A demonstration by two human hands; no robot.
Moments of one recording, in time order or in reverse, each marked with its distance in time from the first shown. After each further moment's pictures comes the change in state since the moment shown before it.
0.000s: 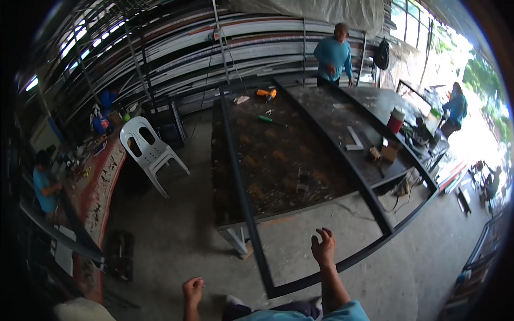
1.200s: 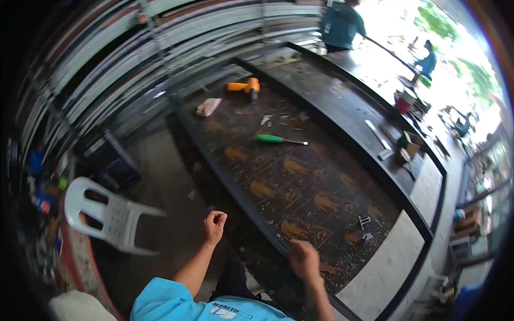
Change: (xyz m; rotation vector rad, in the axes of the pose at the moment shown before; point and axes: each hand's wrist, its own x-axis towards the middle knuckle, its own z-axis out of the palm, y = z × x) left_hand 0.740 0.219 0.204 -0.294 -0.480 0.589; right_hand 0.280 -0.259 0.368 0.062 -0.084 0.251
